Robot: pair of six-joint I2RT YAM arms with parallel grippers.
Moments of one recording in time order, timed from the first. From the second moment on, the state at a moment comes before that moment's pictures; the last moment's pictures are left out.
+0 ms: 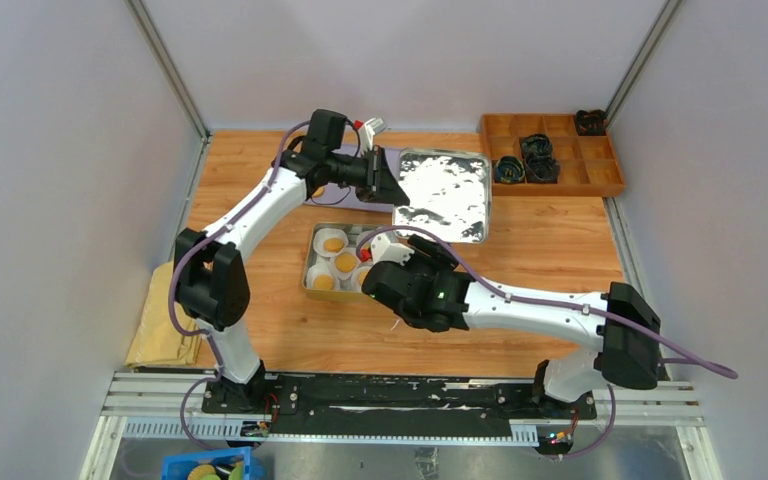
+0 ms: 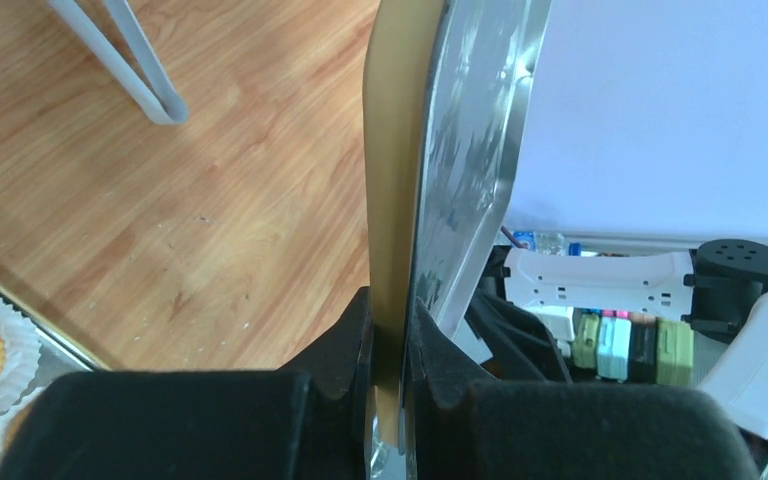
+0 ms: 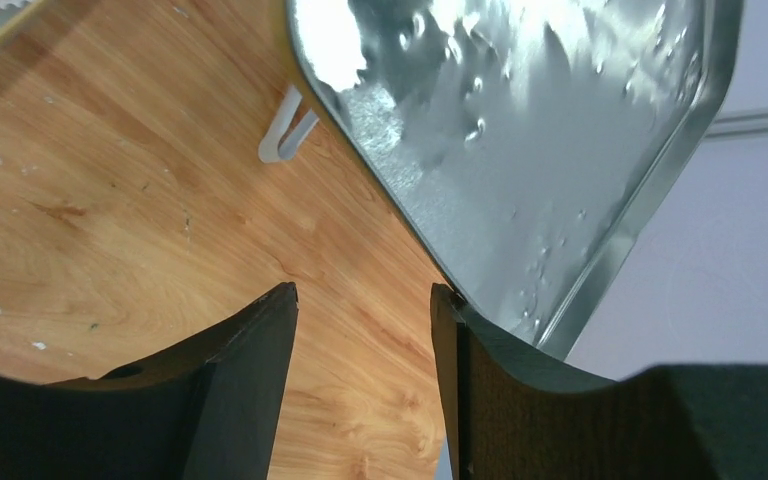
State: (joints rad) left arm -0.43 1.79 1.57 -0.44 0.93 -0.58; right arm 1.25 1.46 1.12 -0.63 1.09 -0.11
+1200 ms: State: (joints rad) left arm -0.42 1.89 1.74 -0.58 0.98 -0.54; right arm 1.32 1.50 1.22 -0.61 1.25 -0.19
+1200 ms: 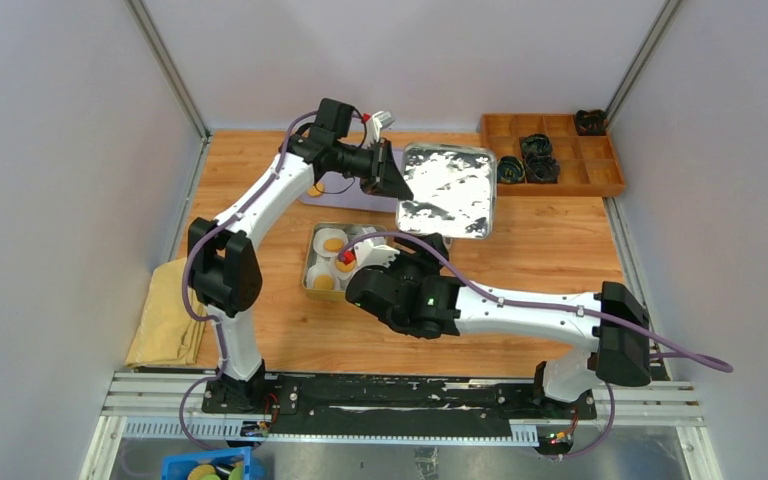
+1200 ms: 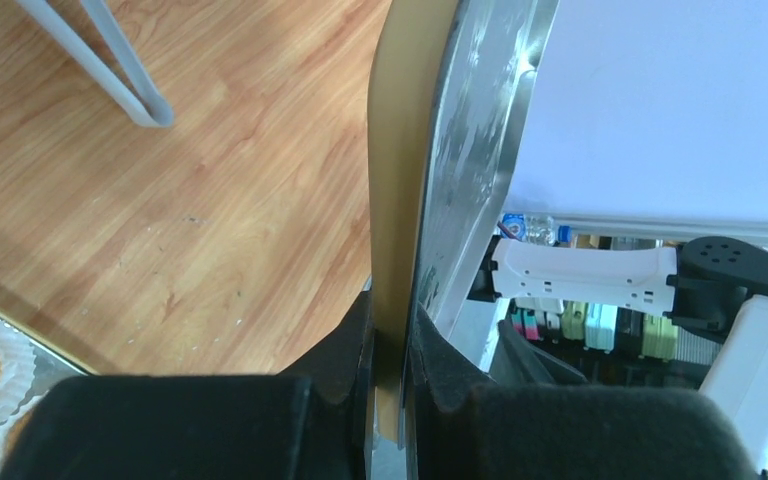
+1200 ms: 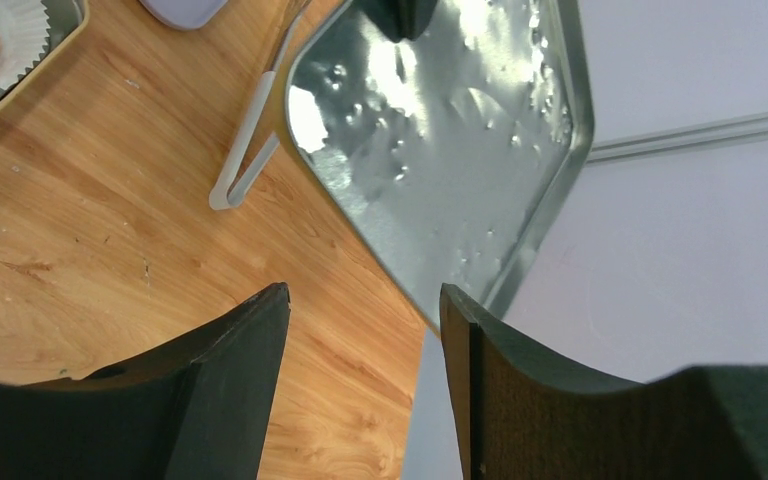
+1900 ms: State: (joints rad) left arm -0.42 1.72 1.57 -0.66 0.96 -0.47; right arm 1.24 1.58 1.22 -0.62 1.29 -0.14
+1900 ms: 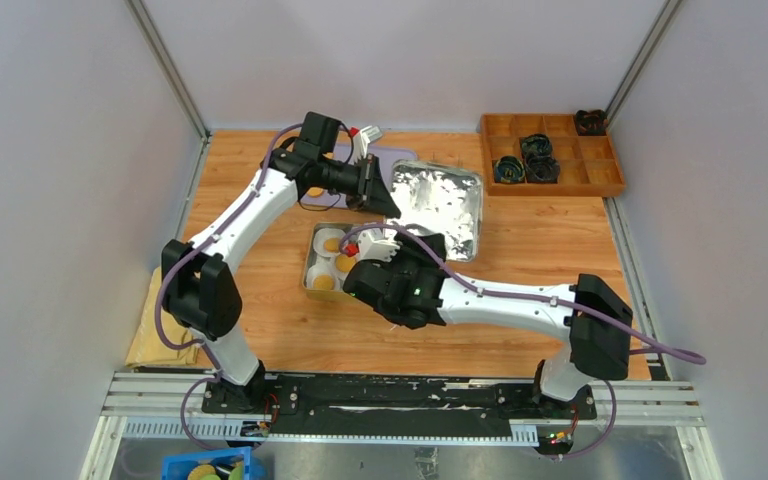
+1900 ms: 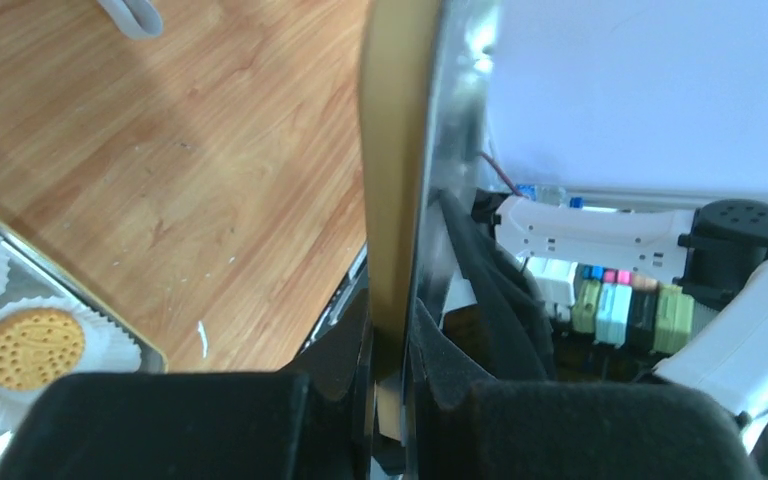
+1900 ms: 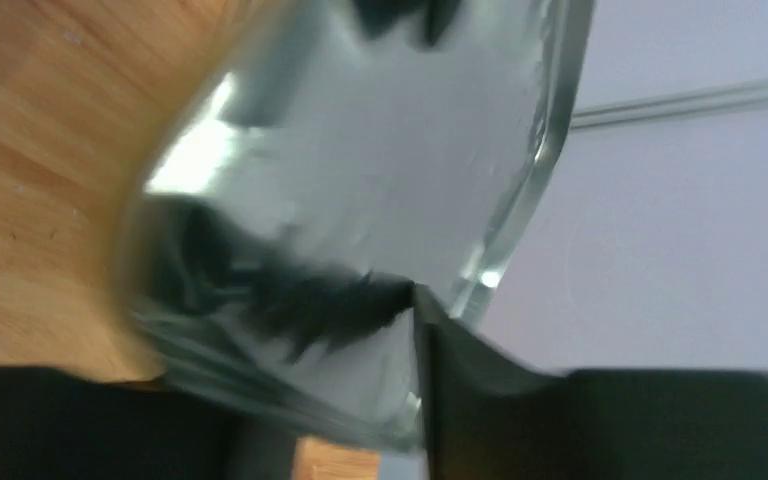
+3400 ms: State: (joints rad) left arm -0.28 1.38 1.33 -0.52 -0.09 -0.43; right arm 0.49 1.19 1.04 -0.22 -0.63 0.59
